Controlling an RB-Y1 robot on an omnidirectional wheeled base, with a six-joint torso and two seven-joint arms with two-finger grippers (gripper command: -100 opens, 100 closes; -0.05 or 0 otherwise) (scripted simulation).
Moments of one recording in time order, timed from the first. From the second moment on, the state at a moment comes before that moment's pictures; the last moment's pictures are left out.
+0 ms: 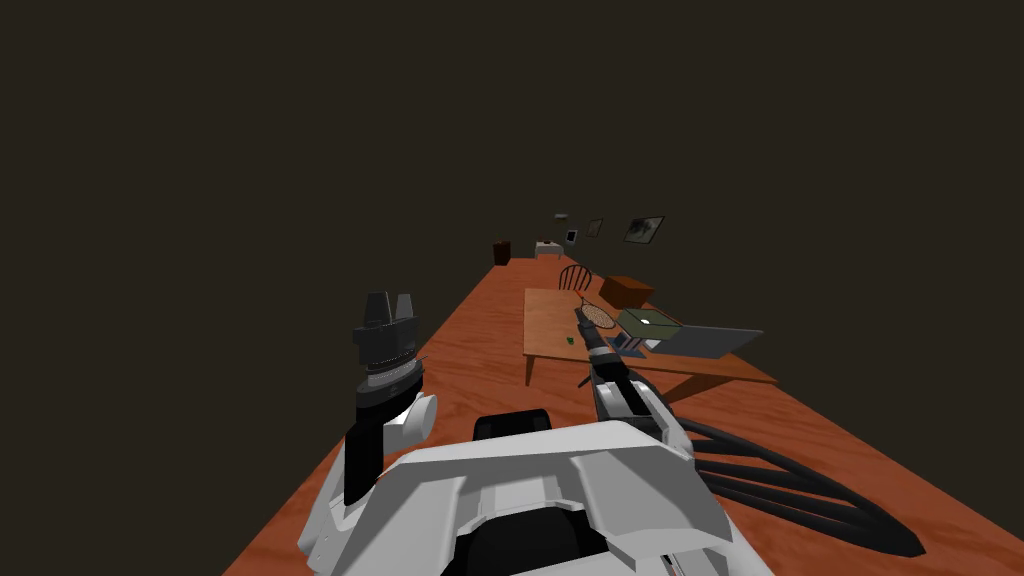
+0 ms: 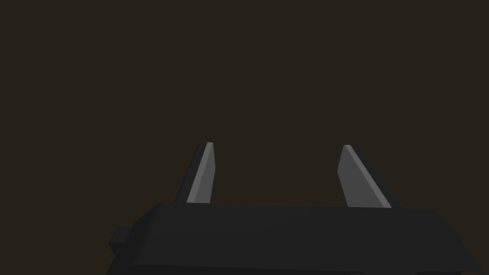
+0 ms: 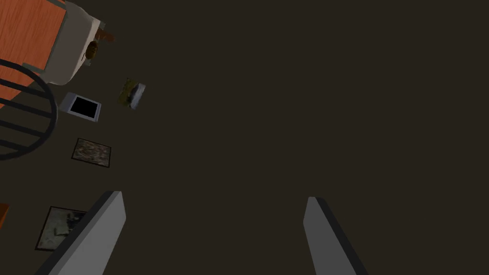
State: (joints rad) left arm 0.46 -0.03 -0.03 -2.35 -0.06 -0.64 -0.13; right arm 0.41 -0.23 -0.09 -1.97 0.16 -0.31 0.08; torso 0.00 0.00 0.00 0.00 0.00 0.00
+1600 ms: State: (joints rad) left arm 0.46 -0.03 -0.03 -2.35 -0.06 -0.64 -0.13; right arm 0.34 -0.31 -0.17 -1.54 0.27 -0.09 0.20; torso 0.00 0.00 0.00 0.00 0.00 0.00
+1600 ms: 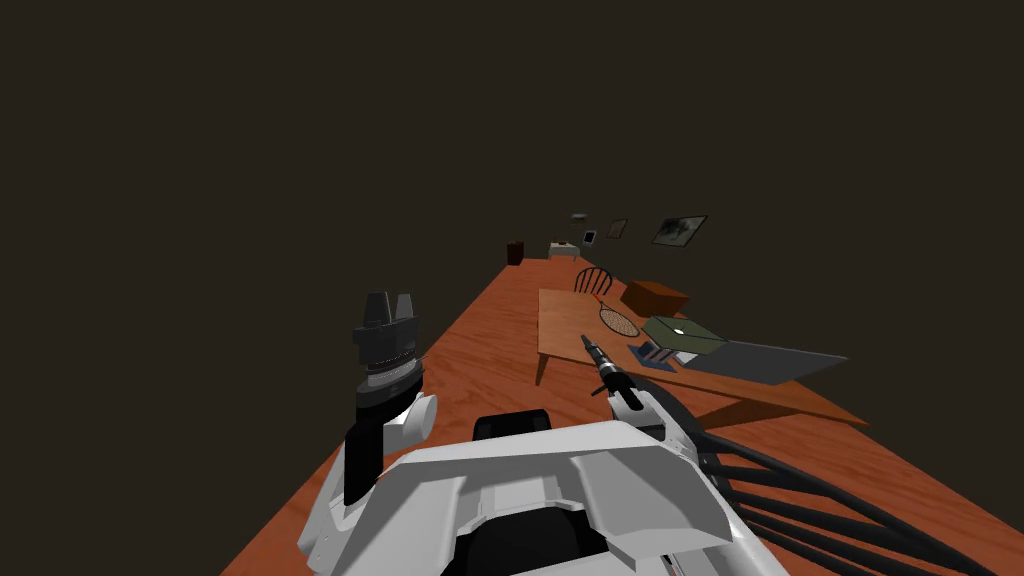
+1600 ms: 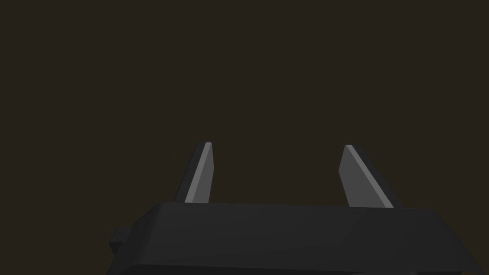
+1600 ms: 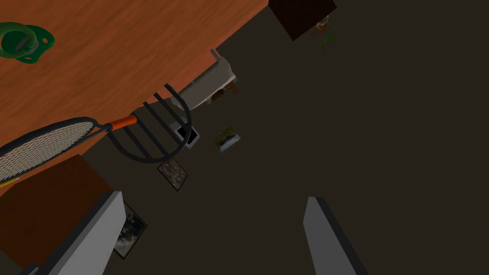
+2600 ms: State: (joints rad) left arm 0.46 -0.03 -0.03 -2.35 -0.06 -0.64 -0.13; right arm 0.29 -0.36 -0.20 -1.29 0.34 0.00 0.25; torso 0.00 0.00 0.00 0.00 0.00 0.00
